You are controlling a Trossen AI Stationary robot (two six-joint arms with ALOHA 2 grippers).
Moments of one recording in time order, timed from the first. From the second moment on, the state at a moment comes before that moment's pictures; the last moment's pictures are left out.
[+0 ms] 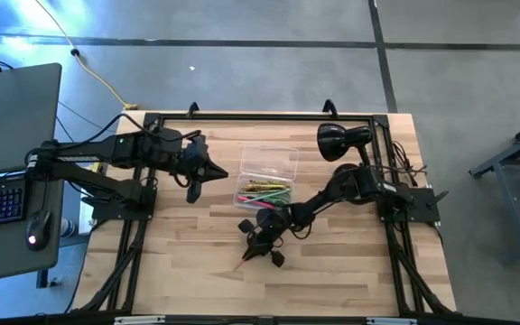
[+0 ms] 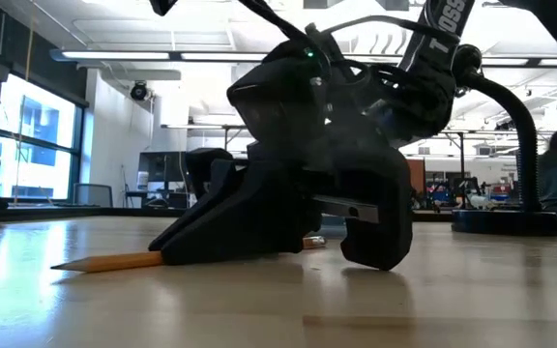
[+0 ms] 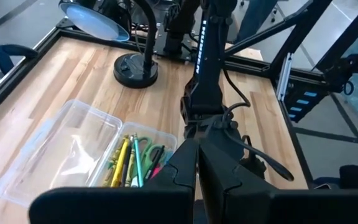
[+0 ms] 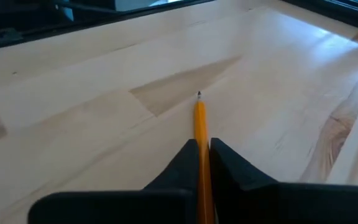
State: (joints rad) left arm 0.01 1.02 1.13 -0.55 0.04 -0.19; right arm 0.21 2.32 1.17 0.59 -0.48 -0.42
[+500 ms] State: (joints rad) left arm 0.01 0.96 1.13 -0.53 0.04 -0.29; right arm 0.18 2.08 1.17 0.55 -0.06 -0.29
